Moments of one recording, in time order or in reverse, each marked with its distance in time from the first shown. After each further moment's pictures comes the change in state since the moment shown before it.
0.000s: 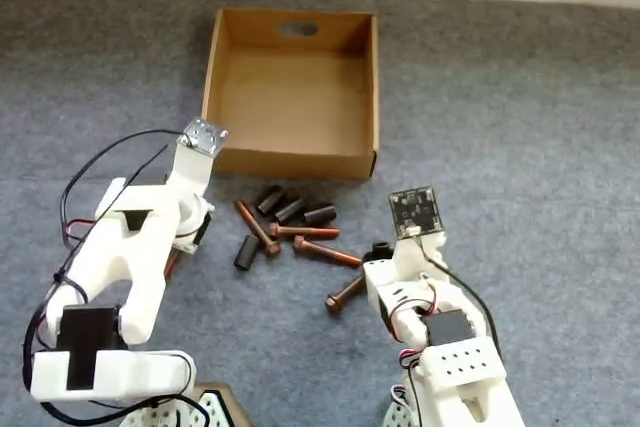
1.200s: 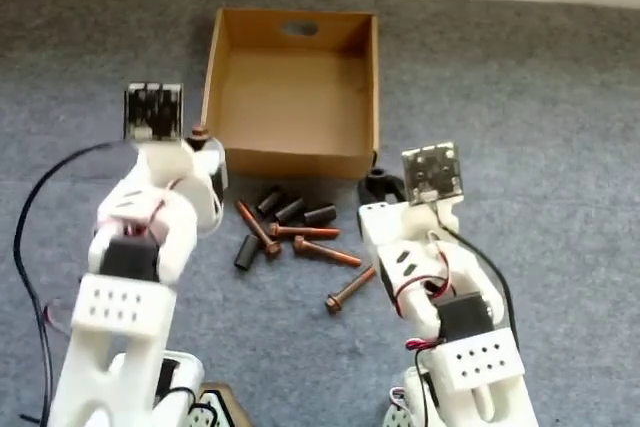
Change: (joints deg) left arm 9.3 -53.1 12.3 -8.7 29.3; right arm -3.2 -0.7 -21.3 1.8 -0.2
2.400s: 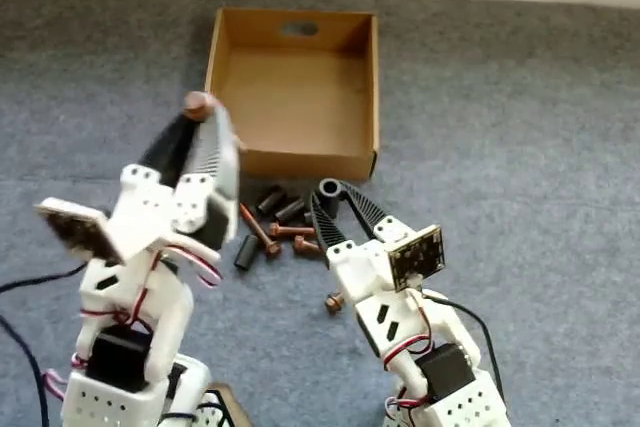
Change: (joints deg) left arm 11.6 -29.3 9.4 -19.8 9.8; right arm -11.8 -34.3 26.5 -17.4 0.0
